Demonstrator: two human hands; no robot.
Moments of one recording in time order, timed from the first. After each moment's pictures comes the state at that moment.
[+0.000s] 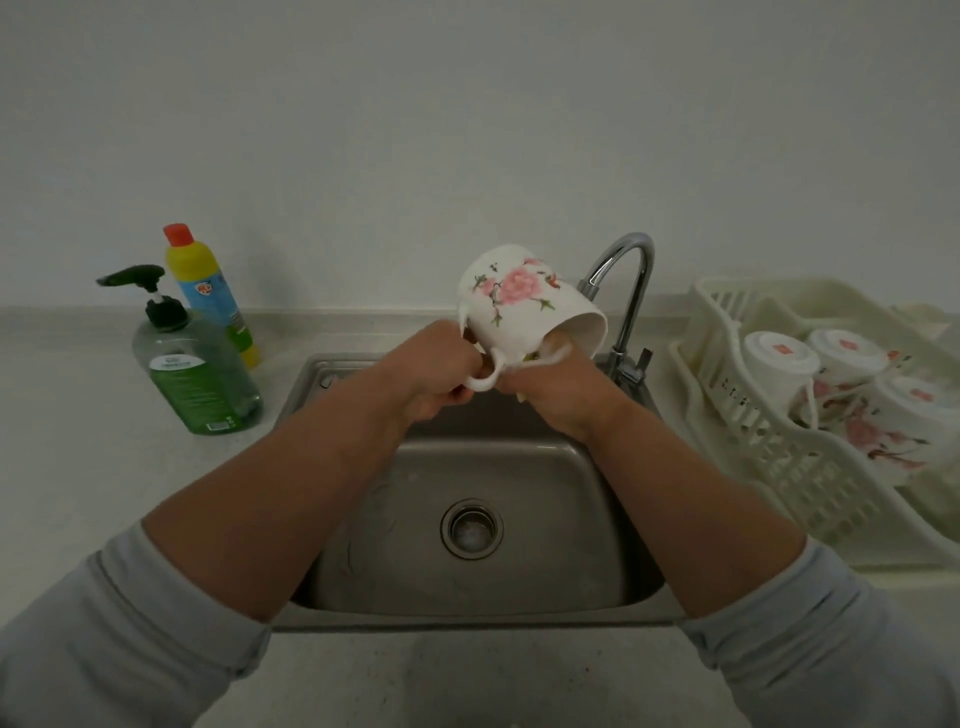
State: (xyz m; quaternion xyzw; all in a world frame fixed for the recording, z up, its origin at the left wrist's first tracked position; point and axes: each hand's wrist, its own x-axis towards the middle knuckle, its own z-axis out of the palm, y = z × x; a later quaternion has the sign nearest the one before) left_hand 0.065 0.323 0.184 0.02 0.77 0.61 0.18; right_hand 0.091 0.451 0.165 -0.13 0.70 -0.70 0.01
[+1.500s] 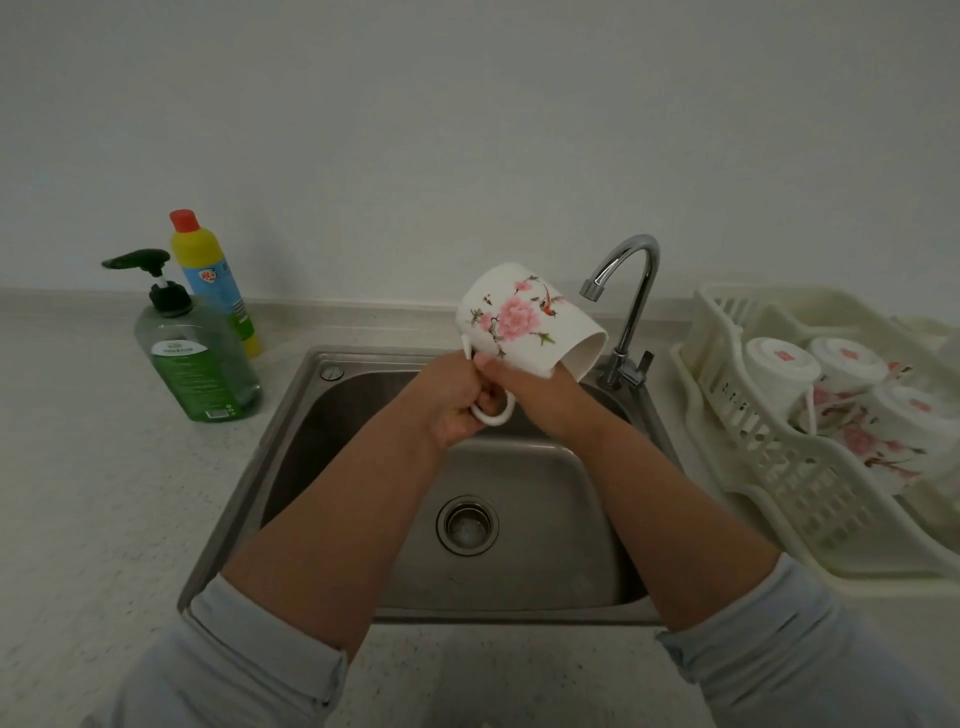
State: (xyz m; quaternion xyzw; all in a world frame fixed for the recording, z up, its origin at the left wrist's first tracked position) left_hand 0.072 0.338 0.155 -0.09 0.52 0.82 0.22; right_hand 0.090 0.443 0.147 -0.11 0.73 -0.67 0.01
